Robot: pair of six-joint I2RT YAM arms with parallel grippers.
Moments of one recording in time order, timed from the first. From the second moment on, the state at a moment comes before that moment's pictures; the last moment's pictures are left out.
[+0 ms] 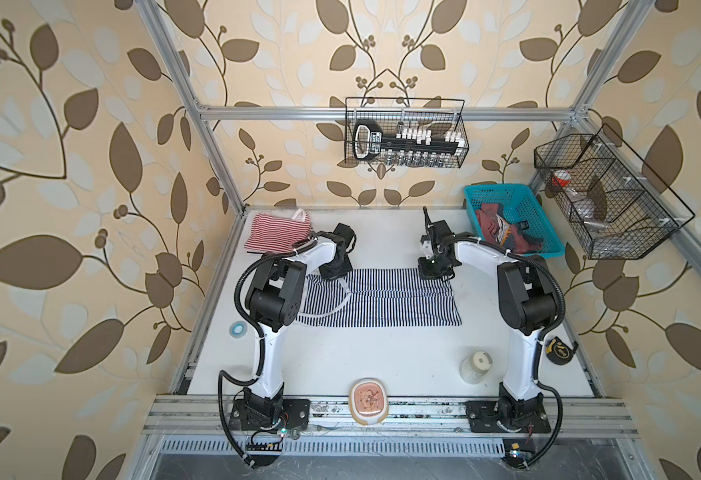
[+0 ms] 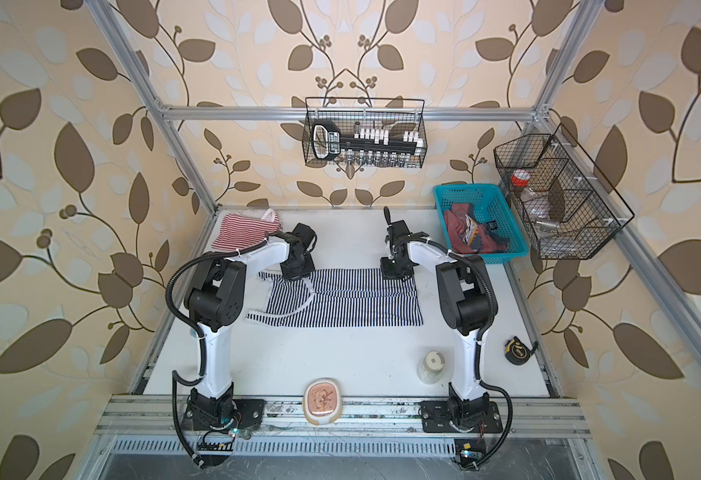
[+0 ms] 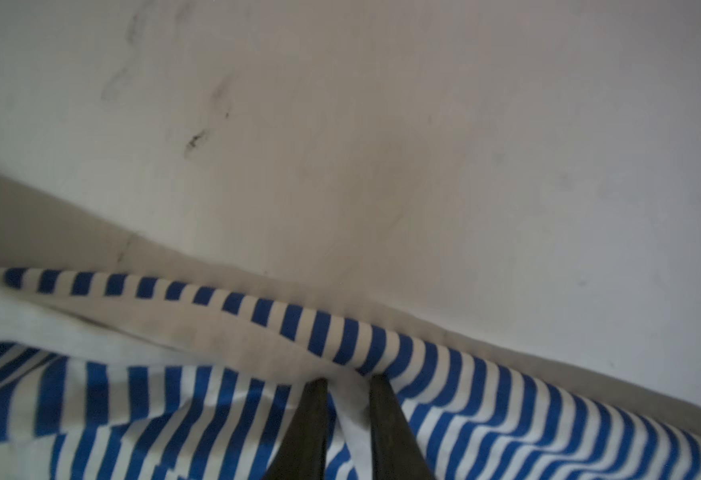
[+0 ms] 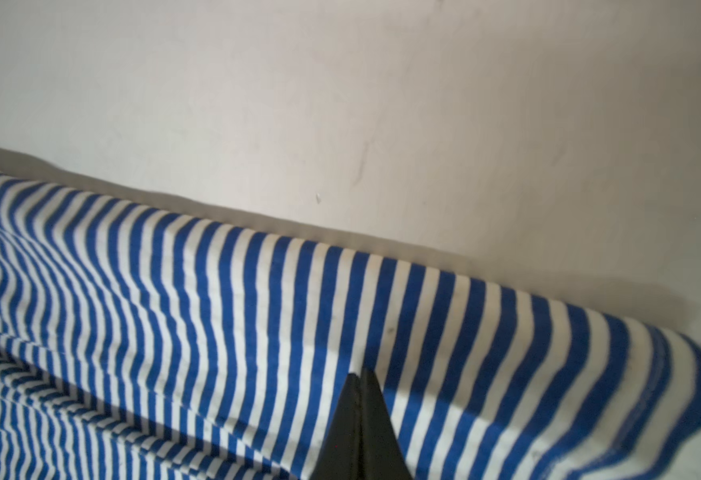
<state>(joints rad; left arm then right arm) -0.36 2.11 1.56 -0.78 -0.10 -0.74 0.27 2.05 1.46 -0.71 -0.14 0.16</state>
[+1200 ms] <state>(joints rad) -0.35 2.59 2.35 -0.86 0.14 -0.55 0.41 1.73 0.93 -0.45 -0.29 0.41</state>
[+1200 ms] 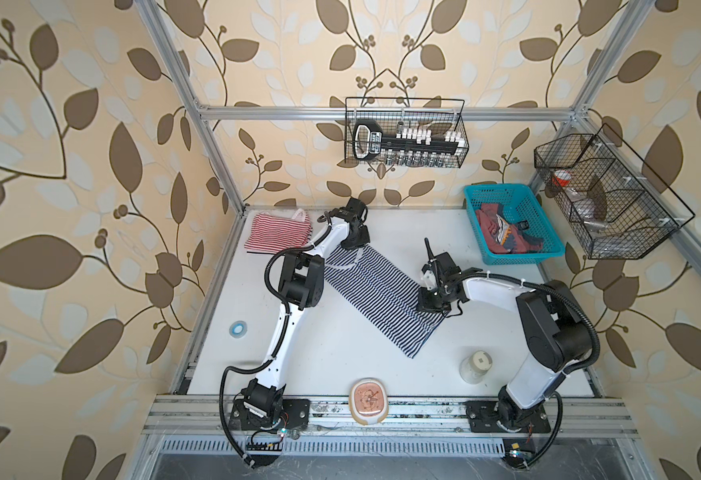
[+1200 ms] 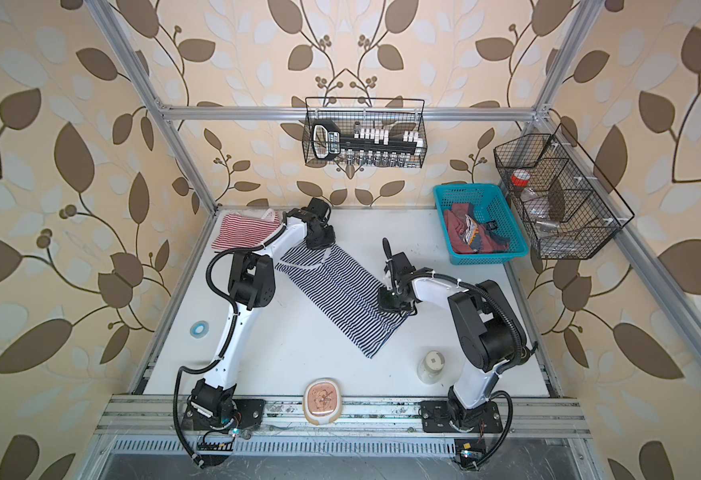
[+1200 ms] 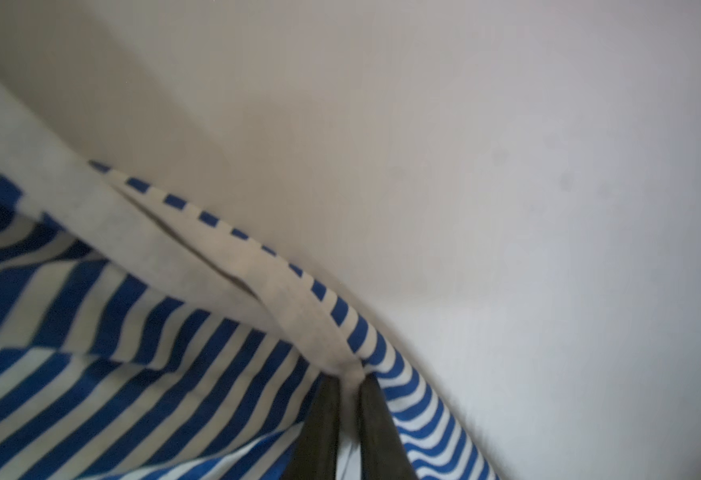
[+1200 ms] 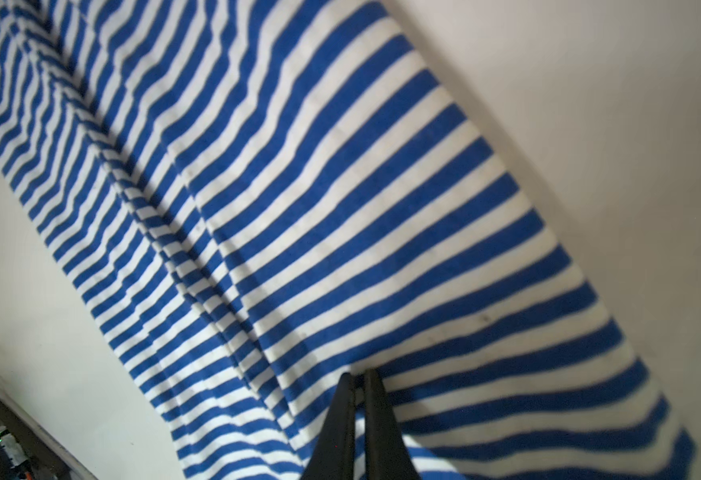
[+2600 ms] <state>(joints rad) -0.38 2.40 2.32 -0.62 0.22 -0.50 0.76 1.58 0.78 -0.40 -0.23 0.70</state>
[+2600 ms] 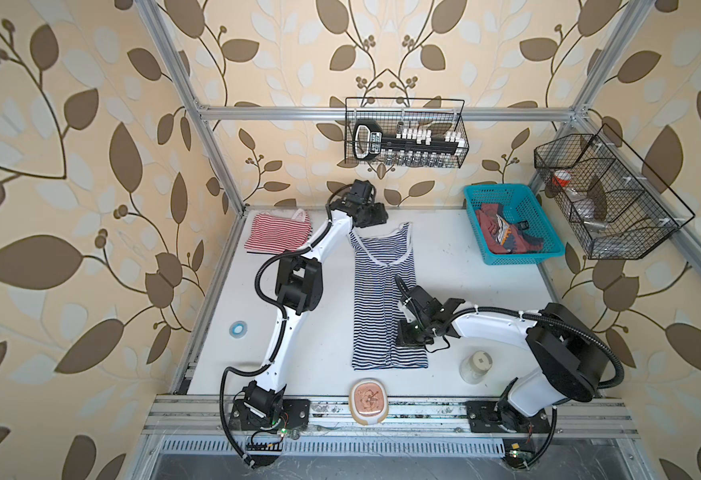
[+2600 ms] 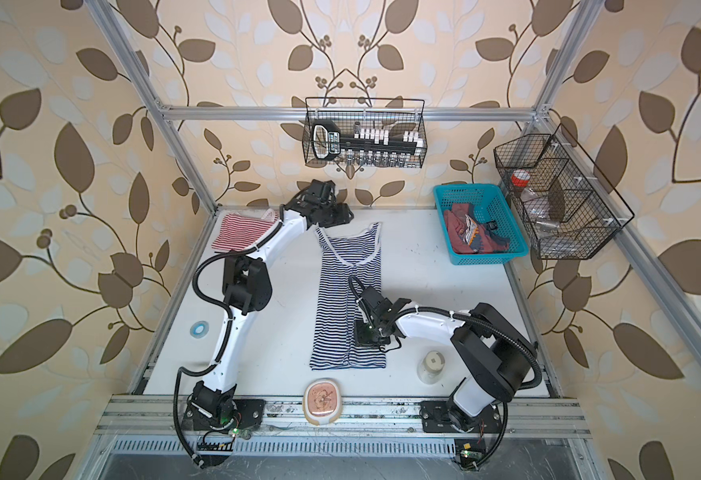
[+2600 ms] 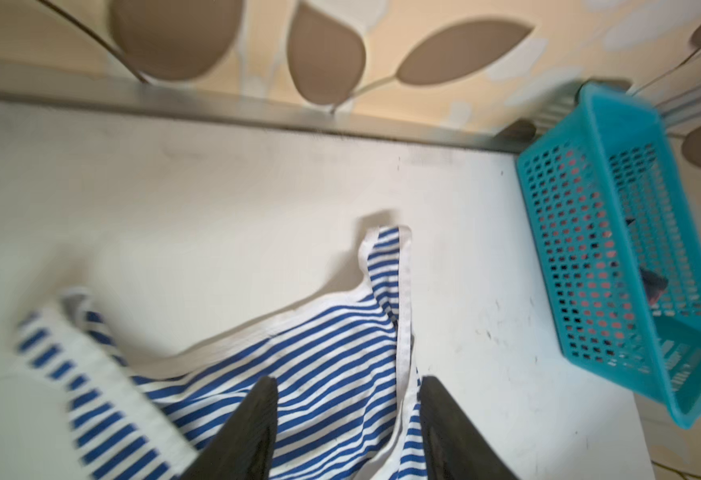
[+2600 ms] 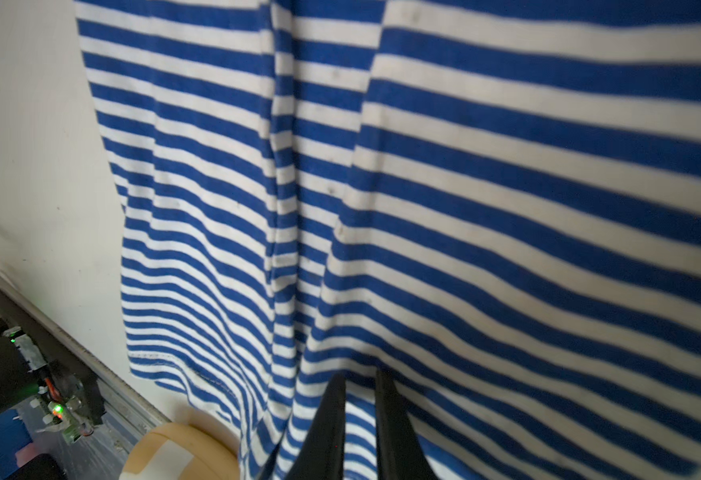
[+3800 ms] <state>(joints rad) -0.34 2.59 2.32 -0.78 0.07 -0.51 0.75 1.47 0.76 -0.54 -0.18 0.67</state>
